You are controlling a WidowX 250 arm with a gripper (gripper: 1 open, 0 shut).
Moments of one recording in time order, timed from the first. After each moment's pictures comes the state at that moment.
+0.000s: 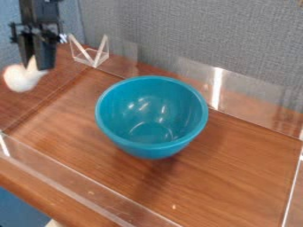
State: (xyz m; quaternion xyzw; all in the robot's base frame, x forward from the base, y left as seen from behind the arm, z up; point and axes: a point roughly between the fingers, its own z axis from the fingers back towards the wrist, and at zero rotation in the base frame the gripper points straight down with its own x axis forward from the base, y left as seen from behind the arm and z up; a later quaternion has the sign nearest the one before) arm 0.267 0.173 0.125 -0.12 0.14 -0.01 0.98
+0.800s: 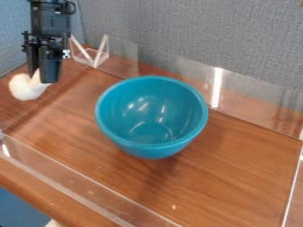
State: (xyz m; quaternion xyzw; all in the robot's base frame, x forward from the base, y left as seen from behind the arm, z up) arm 0.265 0.150 0.108 -0.10 0.17 -0.11 0.98
